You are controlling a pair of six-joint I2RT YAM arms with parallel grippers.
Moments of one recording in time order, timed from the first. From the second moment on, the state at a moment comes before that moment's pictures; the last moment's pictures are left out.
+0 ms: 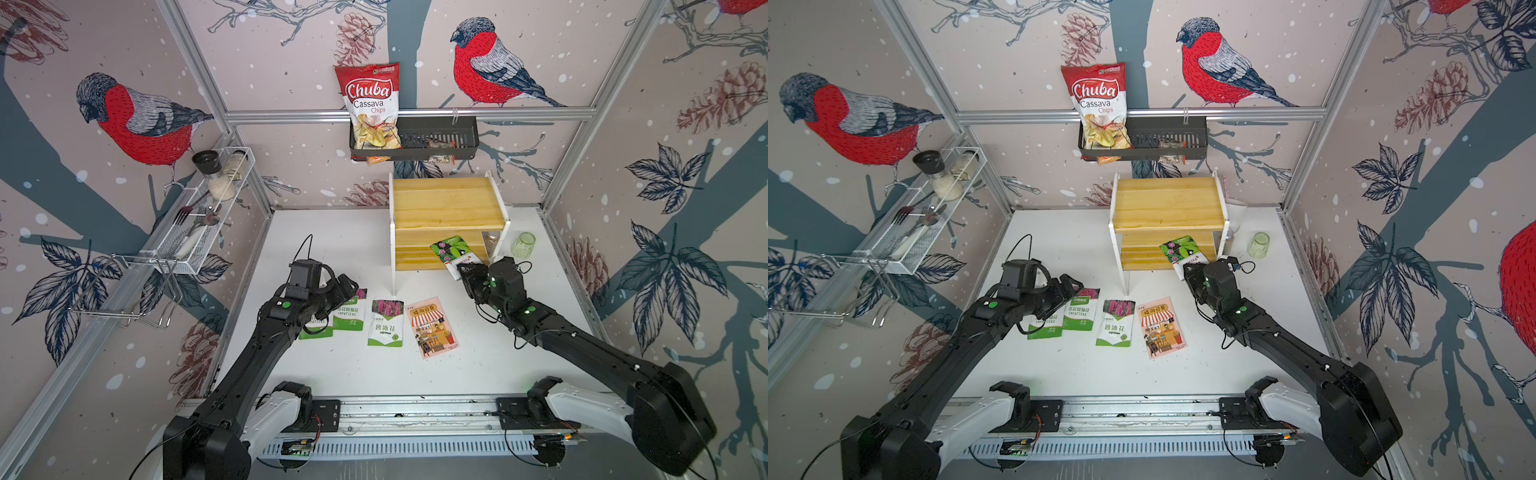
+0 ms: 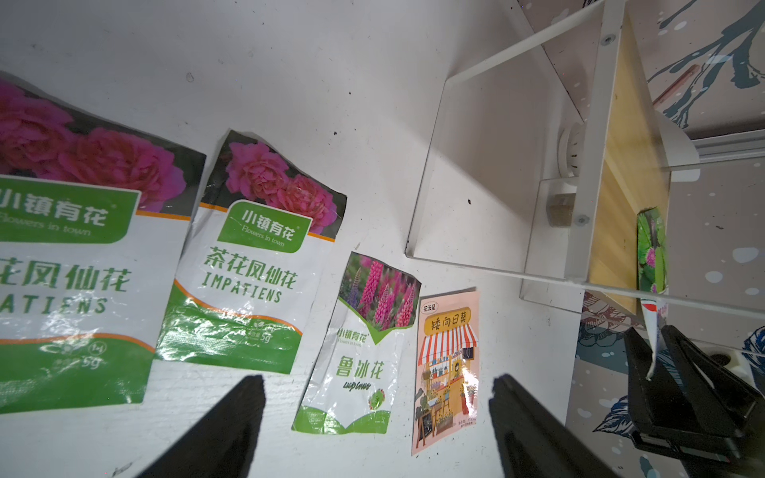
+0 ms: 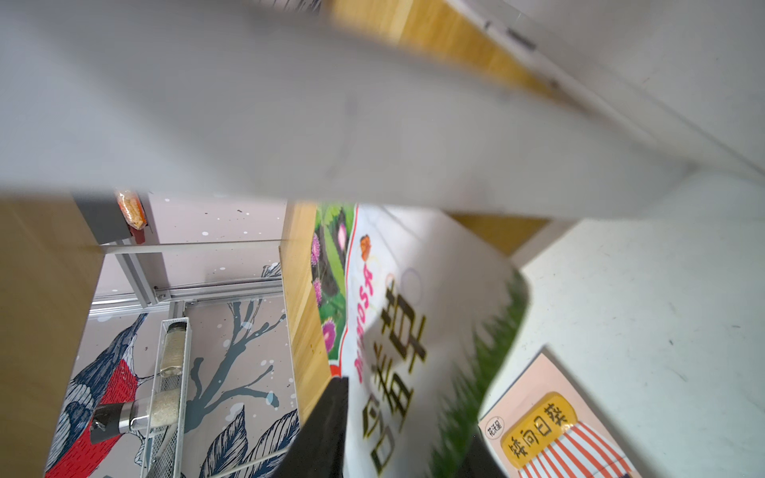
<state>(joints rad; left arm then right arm) -0.22 1.00 0.76 -0.60 0.30 -0.79 0.59 1.12 0.61 0.08 0.07 1.35</state>
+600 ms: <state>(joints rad) -0.22 1.01 0.76 -0.59 0.30 -0.79 0.59 1.08 0.60 0.09 0.04 1.33</state>
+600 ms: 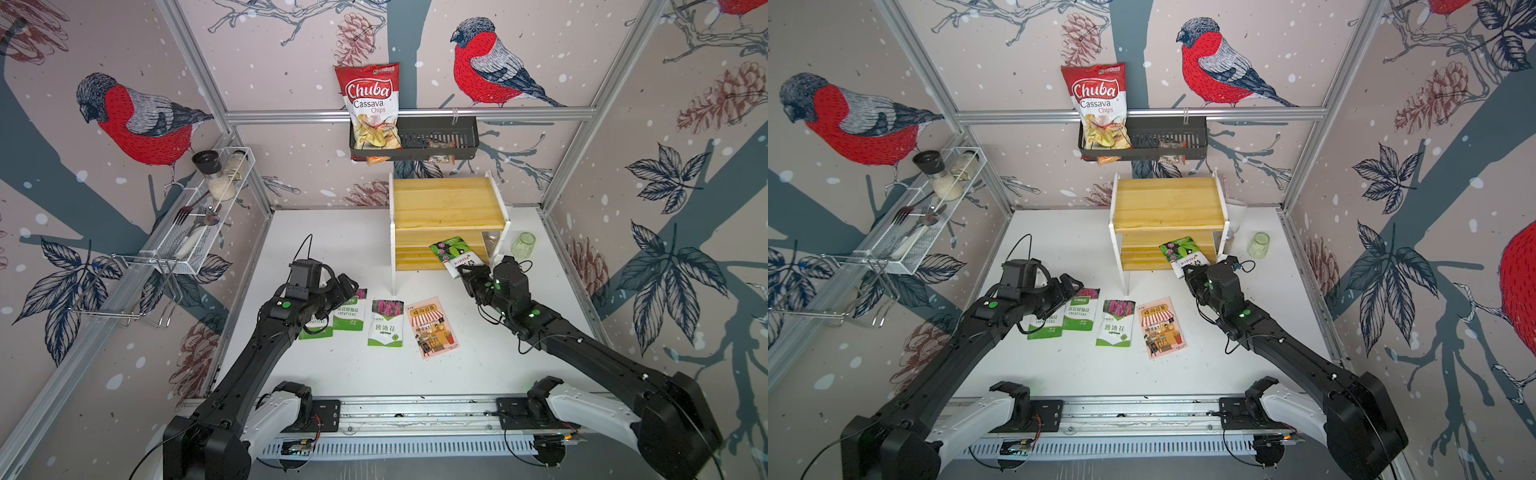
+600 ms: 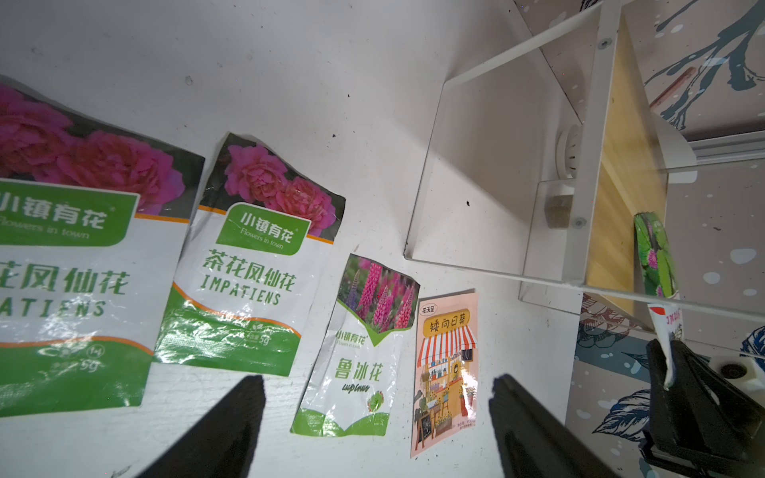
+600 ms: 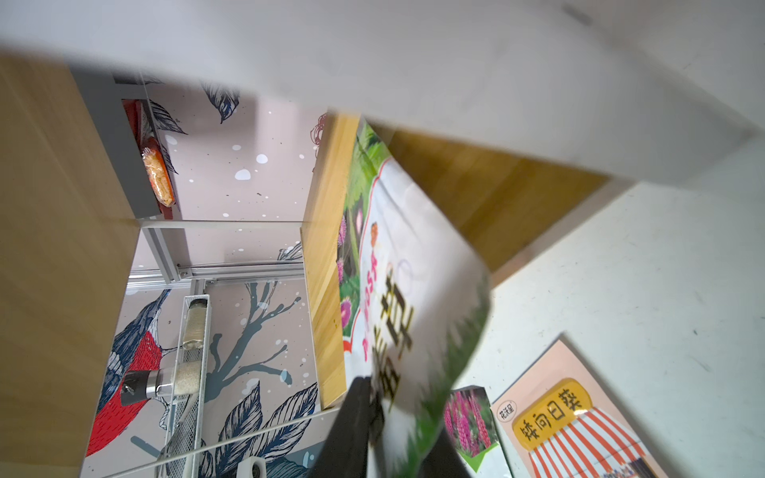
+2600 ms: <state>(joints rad) -0.22 1.01 0.77 -0.60 0.29 -0.79 0.94 0.23 0.05 -0.22 0.33 1.74</state>
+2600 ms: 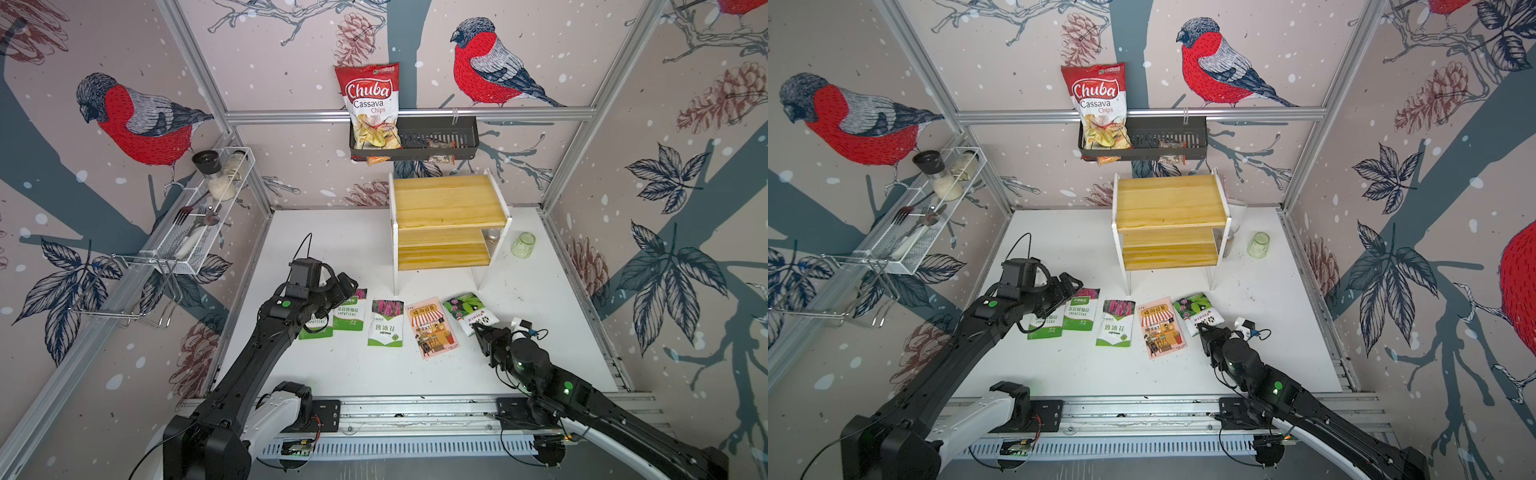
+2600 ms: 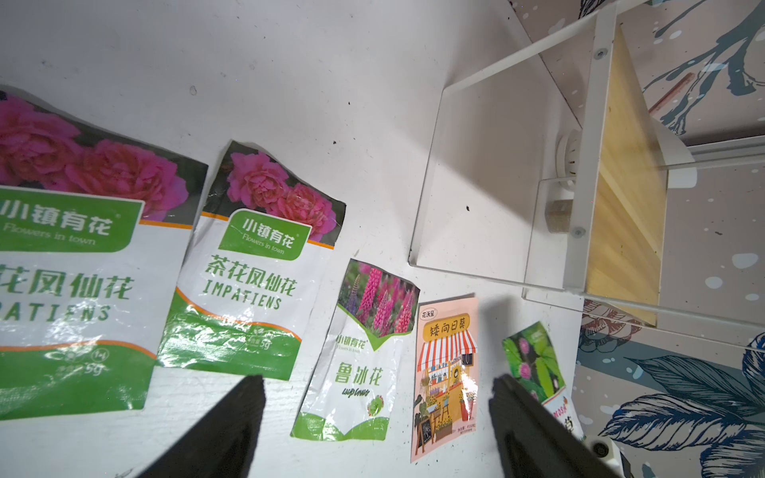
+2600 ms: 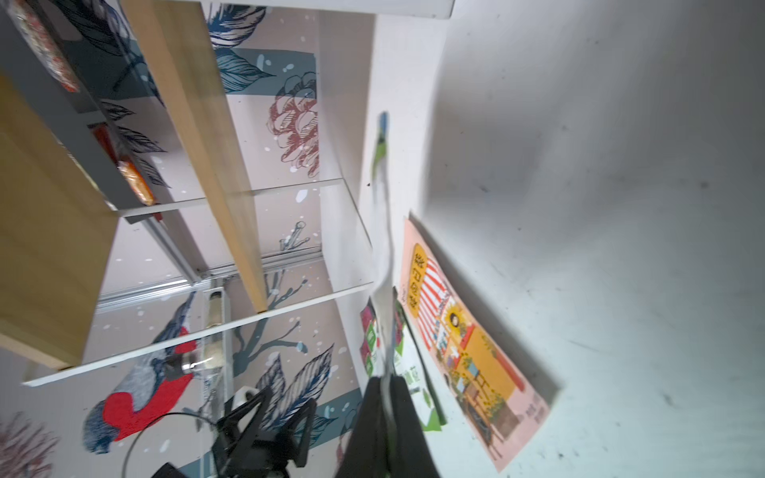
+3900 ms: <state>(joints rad) -0.20 1.22 1.10 -0.68 0.23 -0.54 -0.11 0.82 0.67 -0.65 -0.02 1.10</state>
